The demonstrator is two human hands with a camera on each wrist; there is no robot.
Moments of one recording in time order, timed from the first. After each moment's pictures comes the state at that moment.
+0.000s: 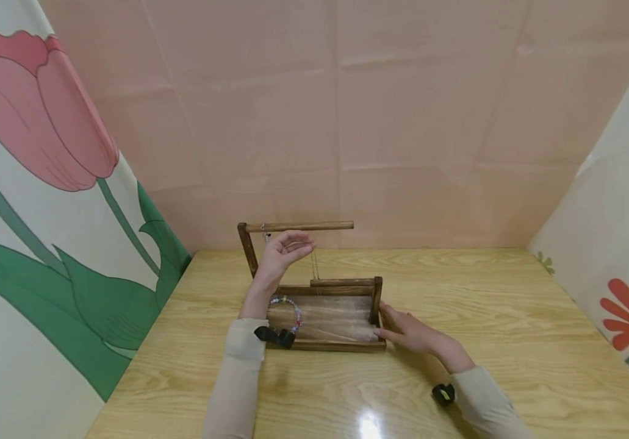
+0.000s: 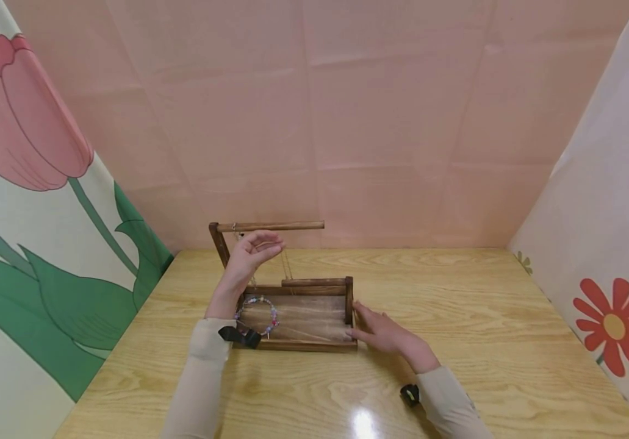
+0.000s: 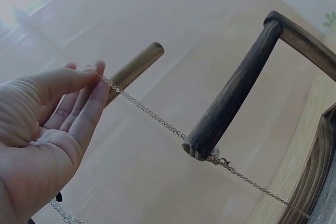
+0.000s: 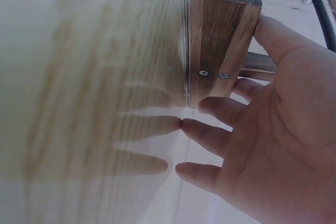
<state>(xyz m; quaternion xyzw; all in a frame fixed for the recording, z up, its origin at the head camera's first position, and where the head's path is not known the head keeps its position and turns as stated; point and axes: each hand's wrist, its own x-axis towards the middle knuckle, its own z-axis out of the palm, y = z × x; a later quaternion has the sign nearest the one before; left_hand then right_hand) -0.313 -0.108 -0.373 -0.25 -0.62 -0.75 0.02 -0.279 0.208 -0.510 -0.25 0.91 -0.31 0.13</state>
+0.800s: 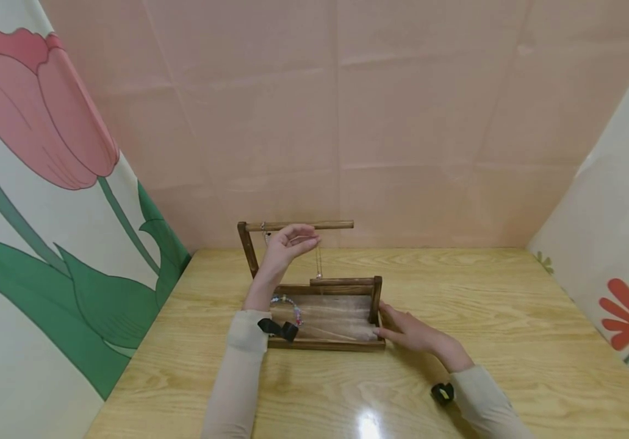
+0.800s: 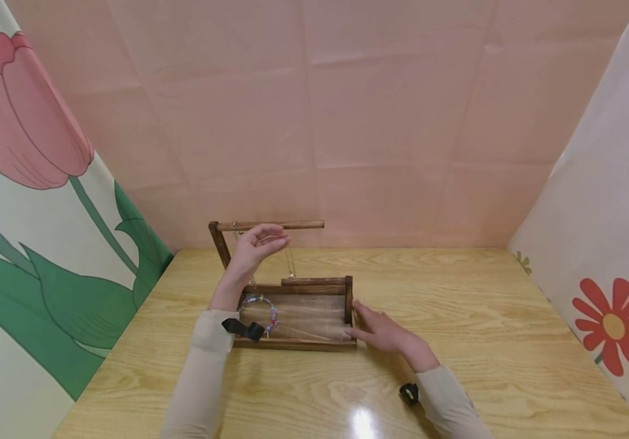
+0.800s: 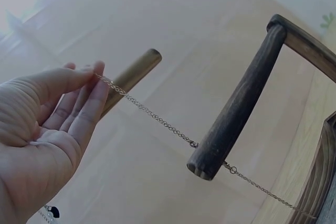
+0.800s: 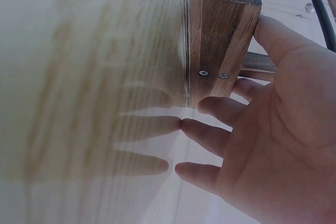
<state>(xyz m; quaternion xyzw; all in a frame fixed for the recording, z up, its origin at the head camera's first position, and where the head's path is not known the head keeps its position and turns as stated) -0.323 -0.102 -0.367 -0.24 -0.63 -0.74 0.01 -0.279 0.209 -0.512 -0.25 0.91 -0.31 0.13</state>
